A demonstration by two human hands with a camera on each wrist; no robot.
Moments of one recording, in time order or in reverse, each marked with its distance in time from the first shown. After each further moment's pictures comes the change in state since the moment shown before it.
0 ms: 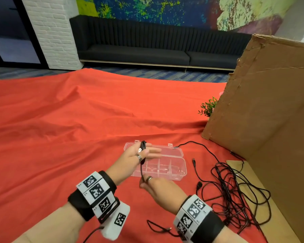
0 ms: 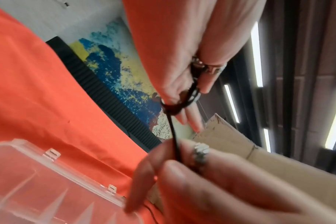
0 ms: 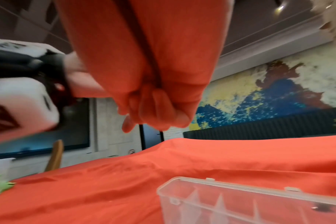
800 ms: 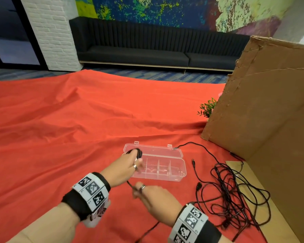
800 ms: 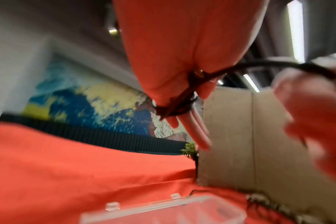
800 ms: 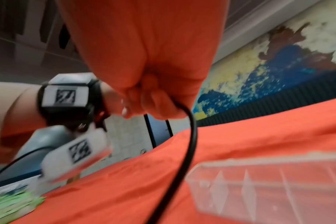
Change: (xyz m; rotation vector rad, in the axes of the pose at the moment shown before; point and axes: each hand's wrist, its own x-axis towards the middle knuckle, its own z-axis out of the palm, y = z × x) left_hand -0.005 -0.011 -0.025 0.871 -0.078 -0.126; right_hand -0.009 -0.018 0.011 0.049 0.019 -0.055
